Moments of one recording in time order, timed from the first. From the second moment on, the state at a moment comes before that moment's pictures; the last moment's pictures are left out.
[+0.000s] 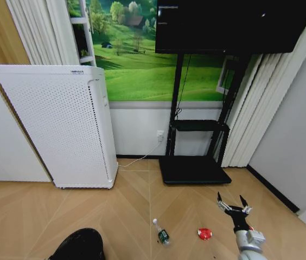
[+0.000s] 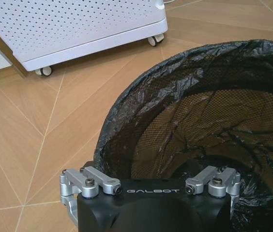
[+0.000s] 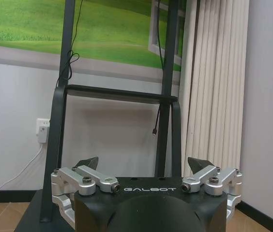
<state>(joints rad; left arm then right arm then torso) 1.92 -1.10 -0.76 -1.88 -0.23 0.35 0.03 -1.53 1.37 0.86 1.80 0.22 0.22 0.00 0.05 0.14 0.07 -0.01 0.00</state>
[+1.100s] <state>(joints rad) 1.91 -1.11 -0.75 -1.90 -0.24 0.32 0.06 -1.52 1.38 0.85 1.79 0.21 0.24 0.00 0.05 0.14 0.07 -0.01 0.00</state>
